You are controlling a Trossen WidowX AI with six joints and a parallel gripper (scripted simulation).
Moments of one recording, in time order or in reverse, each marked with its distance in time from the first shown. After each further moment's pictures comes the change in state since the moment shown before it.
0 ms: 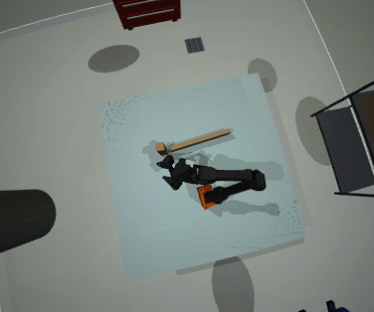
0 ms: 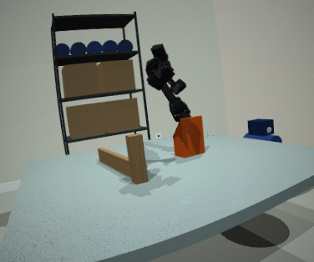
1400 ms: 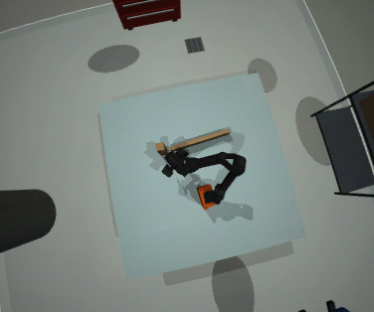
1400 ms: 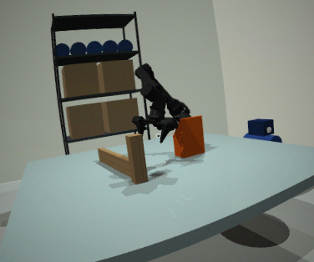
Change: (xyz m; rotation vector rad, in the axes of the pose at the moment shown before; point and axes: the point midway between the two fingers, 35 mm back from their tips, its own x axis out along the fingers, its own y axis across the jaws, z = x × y) arm 0.099 -0.083 0.177 1.112 -0.669 0.151
